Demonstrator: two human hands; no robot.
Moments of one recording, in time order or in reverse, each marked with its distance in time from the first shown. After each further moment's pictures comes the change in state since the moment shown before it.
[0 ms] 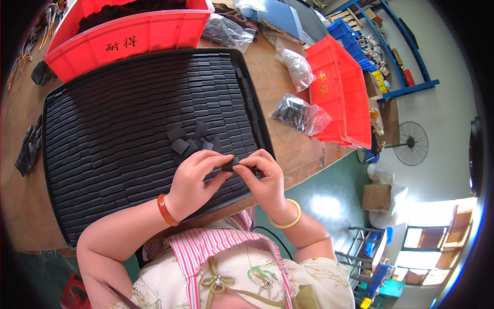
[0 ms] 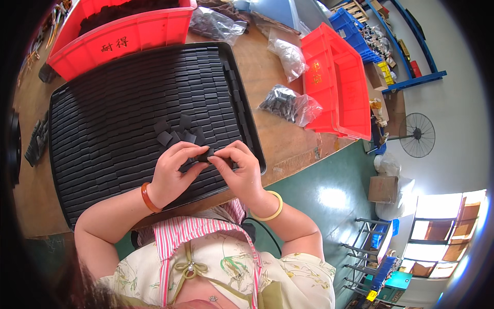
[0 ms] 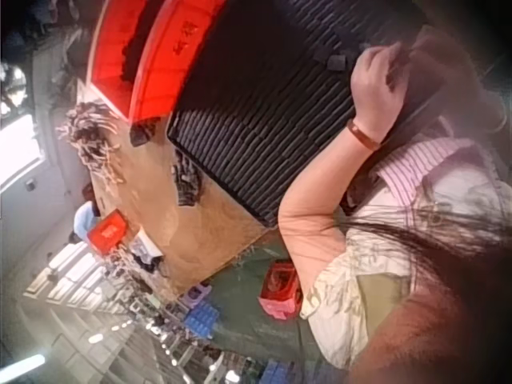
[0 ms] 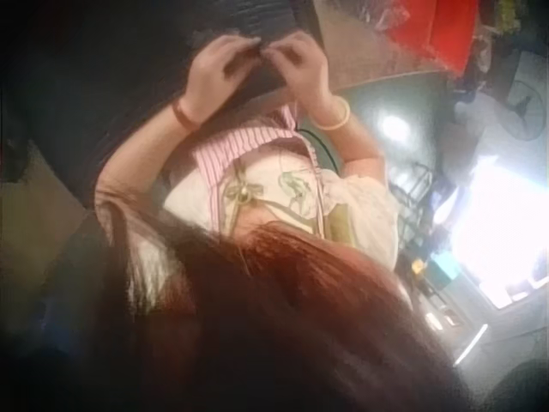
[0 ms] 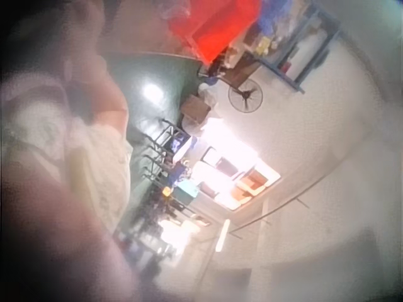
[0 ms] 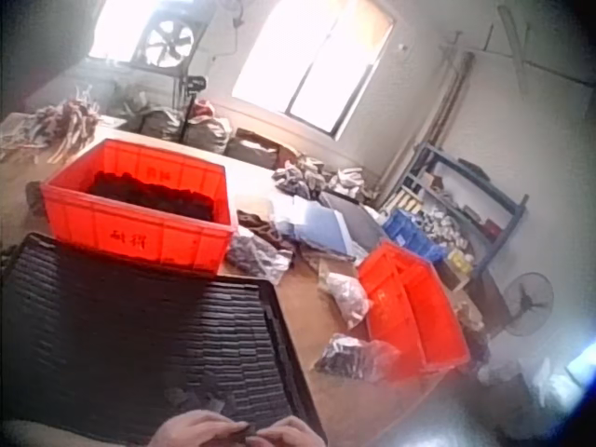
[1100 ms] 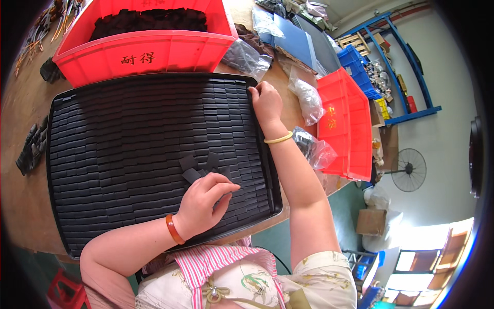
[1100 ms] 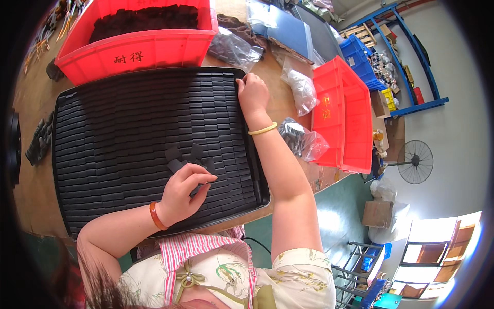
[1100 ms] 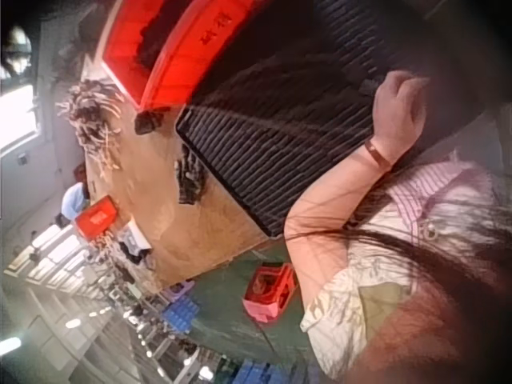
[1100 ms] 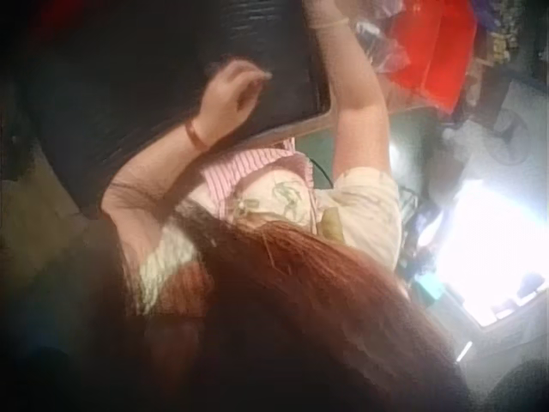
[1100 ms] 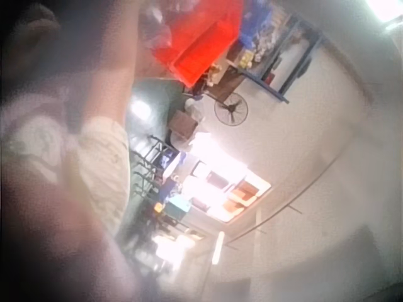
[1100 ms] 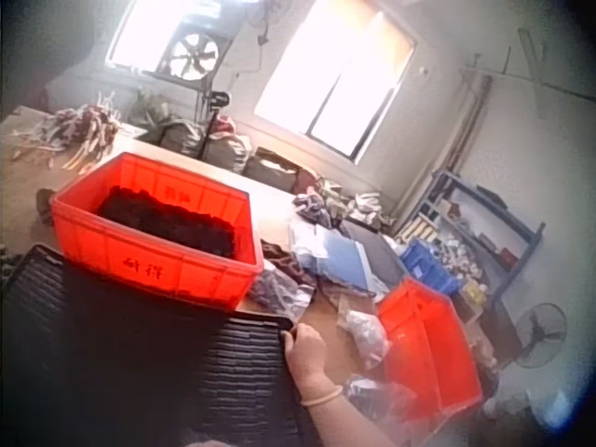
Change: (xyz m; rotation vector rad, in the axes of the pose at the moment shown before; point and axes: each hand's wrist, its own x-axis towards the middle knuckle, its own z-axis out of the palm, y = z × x) left_hand 0.007 -0.017 -0.006 0.084 0.009 0.025; right_hand 0.259 0.109 0.017 -0.742 0.224 -0.146
